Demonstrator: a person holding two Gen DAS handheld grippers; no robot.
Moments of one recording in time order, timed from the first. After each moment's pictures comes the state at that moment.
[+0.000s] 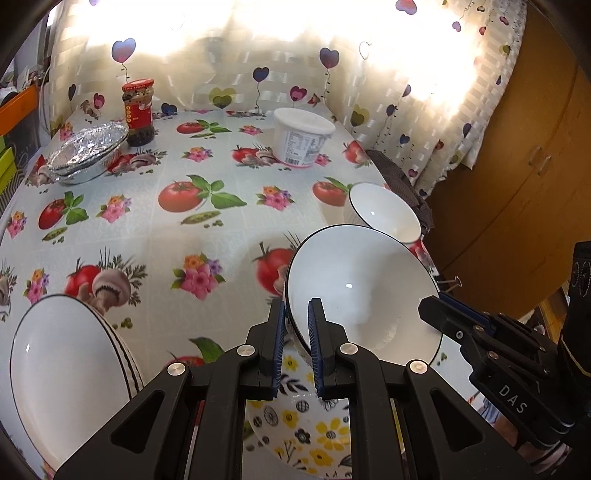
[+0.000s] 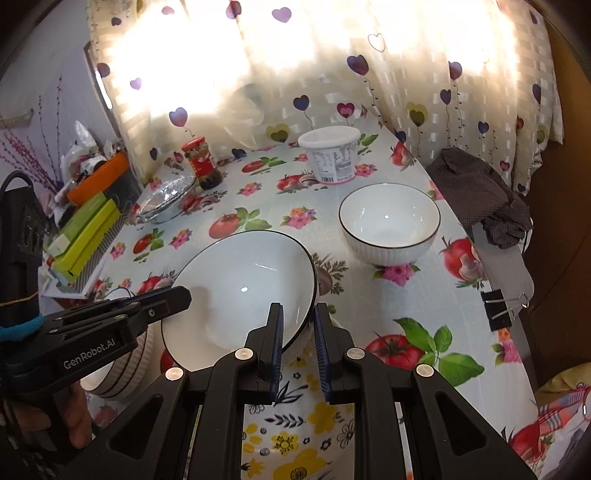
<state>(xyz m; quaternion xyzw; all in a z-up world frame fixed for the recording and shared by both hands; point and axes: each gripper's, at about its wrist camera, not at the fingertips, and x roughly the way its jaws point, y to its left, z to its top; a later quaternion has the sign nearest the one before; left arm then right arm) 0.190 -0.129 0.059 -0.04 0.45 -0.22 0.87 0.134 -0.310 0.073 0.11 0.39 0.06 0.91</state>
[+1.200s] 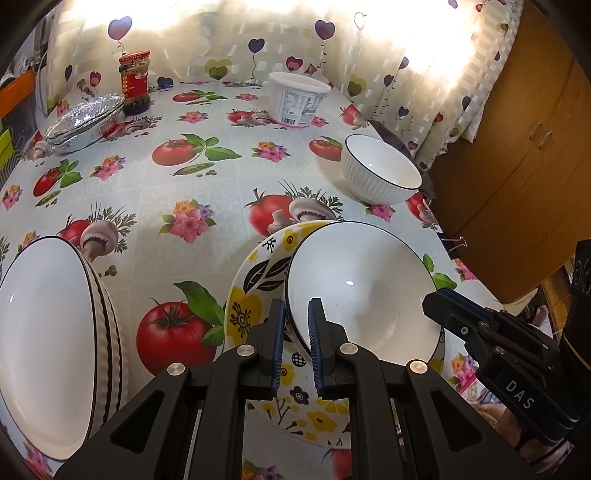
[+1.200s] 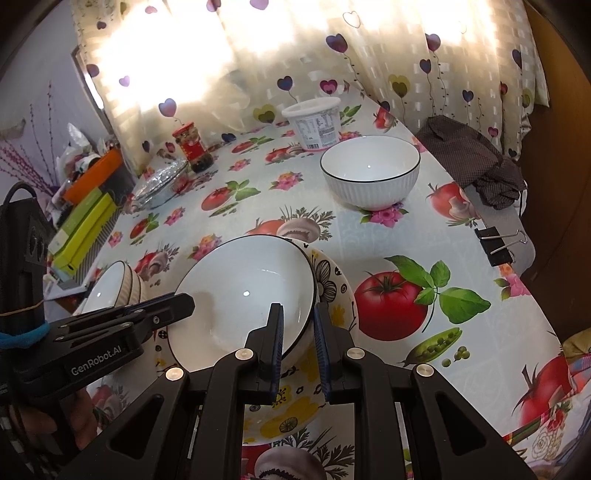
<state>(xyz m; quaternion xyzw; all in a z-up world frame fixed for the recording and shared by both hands) 0.162 -0.133 0.025 -0.02 0.48 -0.22 0.85 0.103 -0.316 0.038 0.14 0.41 0.05 0.90</state>
